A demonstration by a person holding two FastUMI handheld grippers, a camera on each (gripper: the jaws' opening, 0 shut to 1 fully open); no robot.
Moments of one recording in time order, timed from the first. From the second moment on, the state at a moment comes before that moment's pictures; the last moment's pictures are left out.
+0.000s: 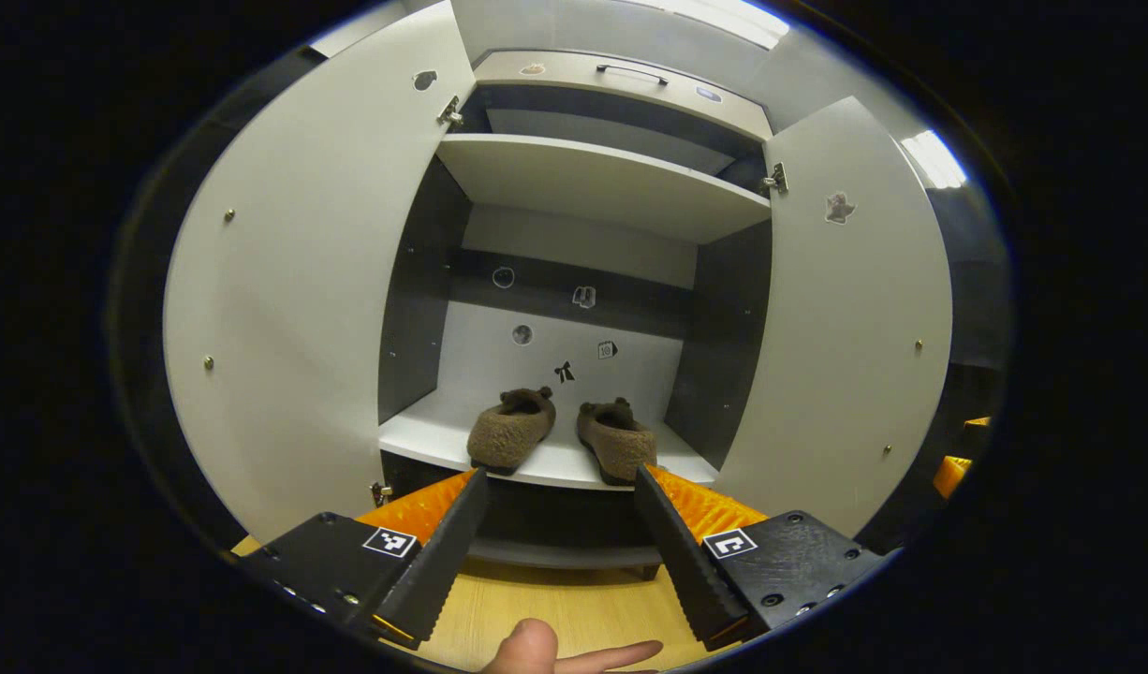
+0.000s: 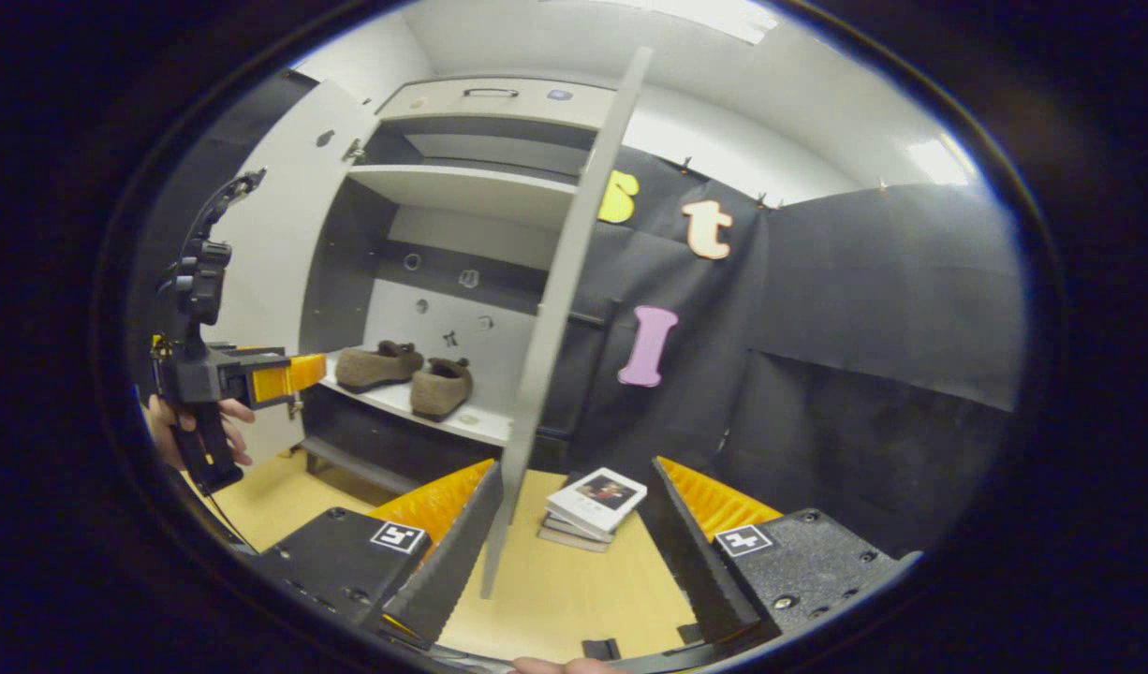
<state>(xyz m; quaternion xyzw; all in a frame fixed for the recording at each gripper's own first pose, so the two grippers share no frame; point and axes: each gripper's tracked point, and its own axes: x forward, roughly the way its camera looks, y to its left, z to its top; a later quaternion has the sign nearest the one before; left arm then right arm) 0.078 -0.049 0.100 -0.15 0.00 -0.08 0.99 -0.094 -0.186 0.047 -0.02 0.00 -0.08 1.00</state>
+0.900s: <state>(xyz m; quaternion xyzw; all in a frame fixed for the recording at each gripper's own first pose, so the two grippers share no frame) 0.070 -0.027 0.046 -0.10 0.08 0.00 0.99 -0.014 -0.121 0.058 0.01 0.01 0.06 1.00</state>
